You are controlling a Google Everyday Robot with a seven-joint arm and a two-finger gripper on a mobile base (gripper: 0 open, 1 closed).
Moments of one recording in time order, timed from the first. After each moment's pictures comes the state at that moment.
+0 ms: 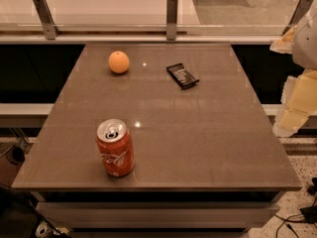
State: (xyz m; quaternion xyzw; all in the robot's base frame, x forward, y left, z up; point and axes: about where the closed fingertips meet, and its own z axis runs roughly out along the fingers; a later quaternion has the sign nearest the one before) arm 0.438 -0.214 0.986 -0.60 0.78 -0.05 0.17
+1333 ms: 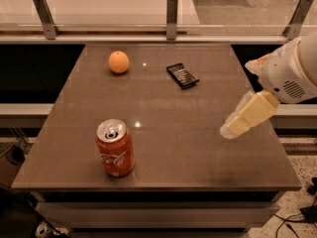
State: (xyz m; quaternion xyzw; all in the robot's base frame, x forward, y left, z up) arm 0.467 -0.167 0.937 -0.50 0.80 0.07 0.31
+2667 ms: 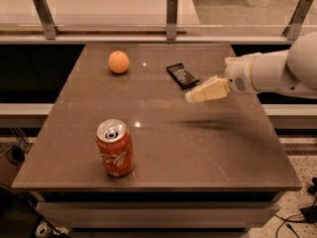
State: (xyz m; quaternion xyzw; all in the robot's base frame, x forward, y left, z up) arm 0.608 -0.141 0.887 -0.36 0.79 0.14 0.47
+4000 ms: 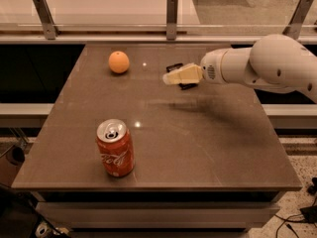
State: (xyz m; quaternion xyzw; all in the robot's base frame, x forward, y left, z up) arm 0.673 -0.094 0.882 -0.28 0.80 0.19 0.50
